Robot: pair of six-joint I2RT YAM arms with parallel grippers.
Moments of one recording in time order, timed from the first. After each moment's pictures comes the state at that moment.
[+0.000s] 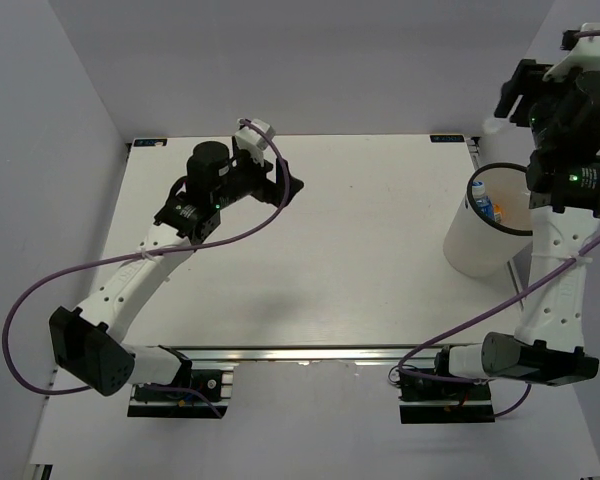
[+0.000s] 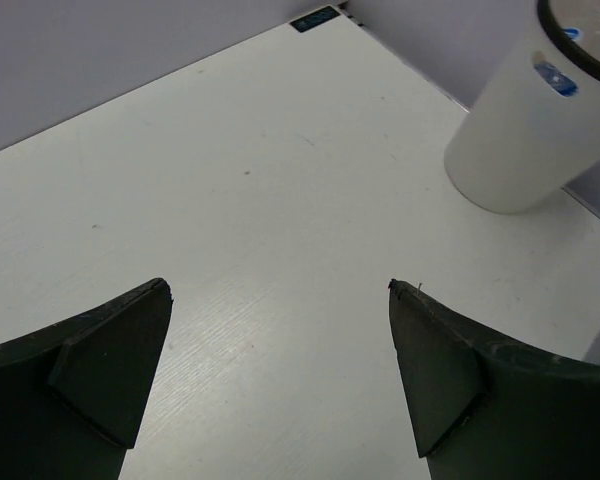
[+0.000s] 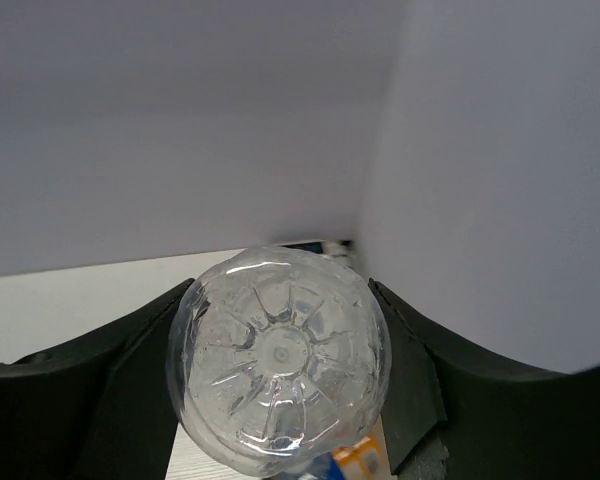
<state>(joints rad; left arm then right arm) -0.50 1.33 1.29 -0.16 0.31 -0.08 -0.12 1.35 1.85 -0.50 -0.10 -0.01</state>
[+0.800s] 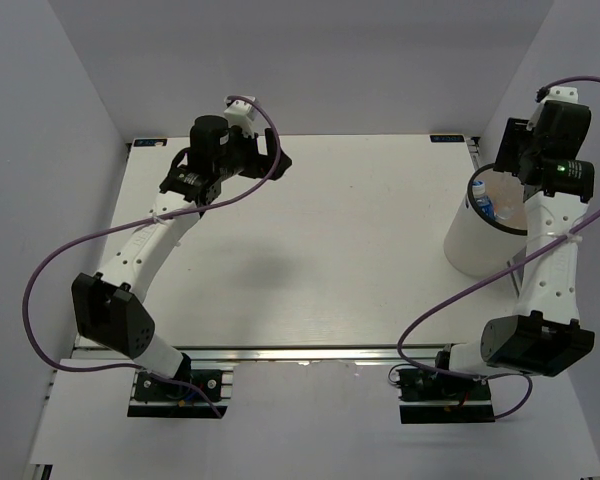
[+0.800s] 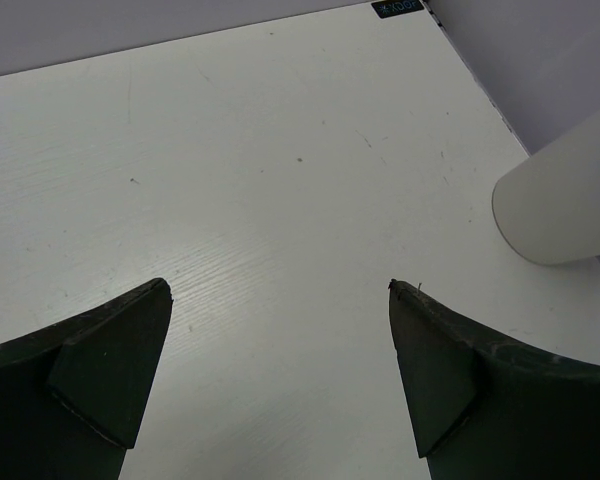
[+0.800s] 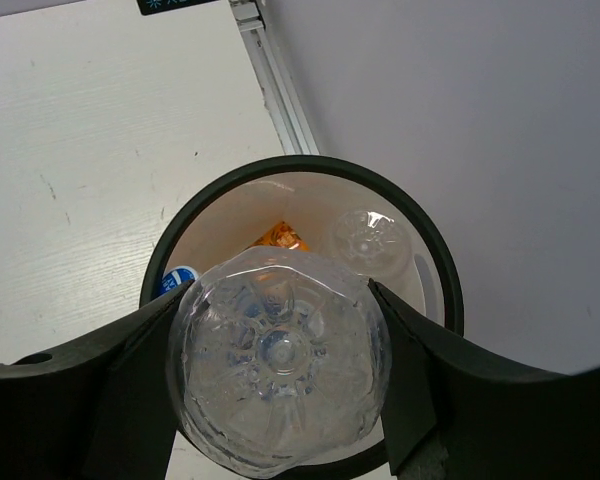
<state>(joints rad) -0.38 1.54 1.49 -0.27 0.25 -0.22 -0.20 1.40 1.71 -0.83 0.17 -0.08</state>
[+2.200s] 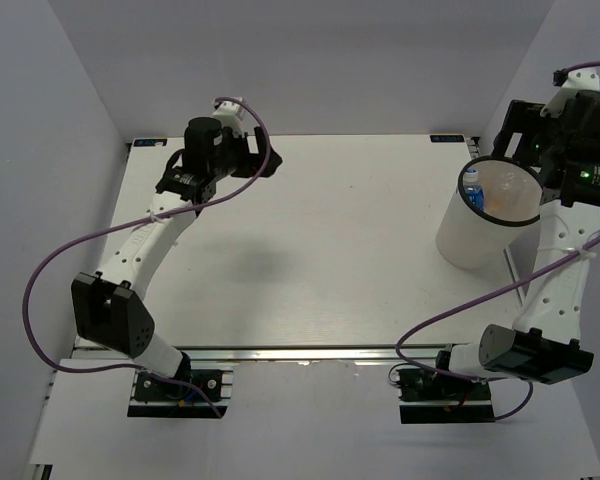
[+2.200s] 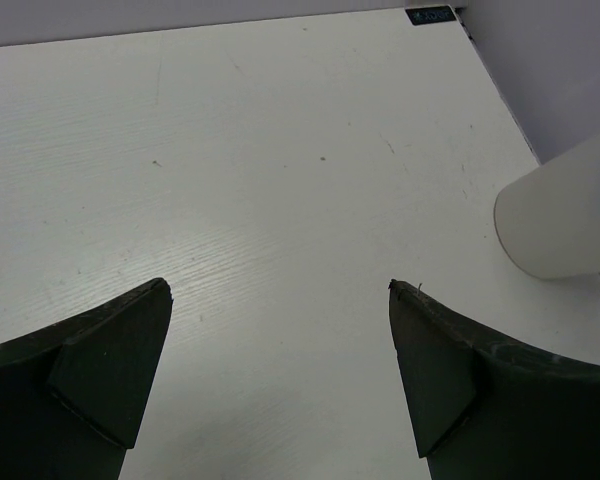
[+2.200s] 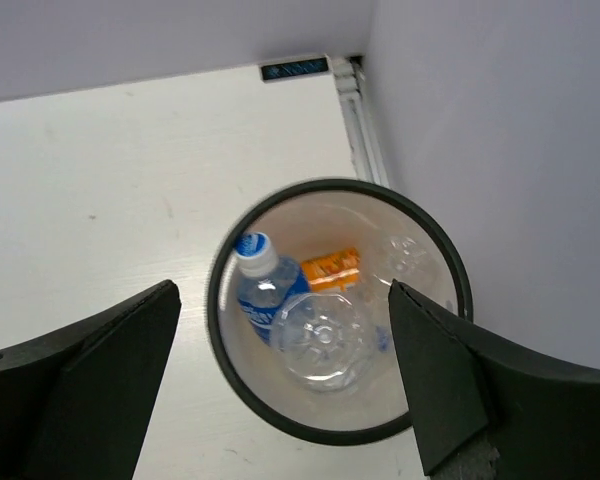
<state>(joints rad) -0.36 1.54 1.46 -0.26 0.21 -0.27 -0.25 1.36 1.82 -0.87 -0.10 -0.06</state>
